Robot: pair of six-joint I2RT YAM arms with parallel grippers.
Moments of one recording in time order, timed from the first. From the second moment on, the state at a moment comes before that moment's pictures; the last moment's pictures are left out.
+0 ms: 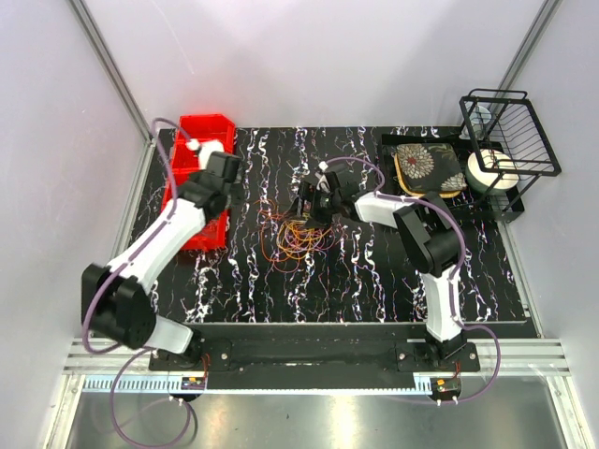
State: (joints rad) left arm -0.36 1.42 1.20 -0.62 -0.48 -0.50; right arm 0.54 2.10 1.33 0.03 -0.52 0.75
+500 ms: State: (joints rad) left arm -0.42 1.77 1.26 -0.44 -0.31 -0.57; right arm 0.47 2.01 1.23 0.03 -0.33 0.78
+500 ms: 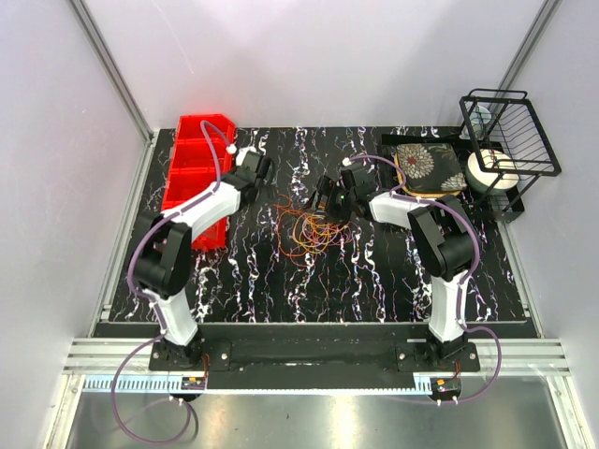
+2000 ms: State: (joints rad) left arm -0.42 1.96 1.43 -0.64 -0.42 -0.59; right arm 0.45 2.10 1.27 0.15 -0.55 0.88
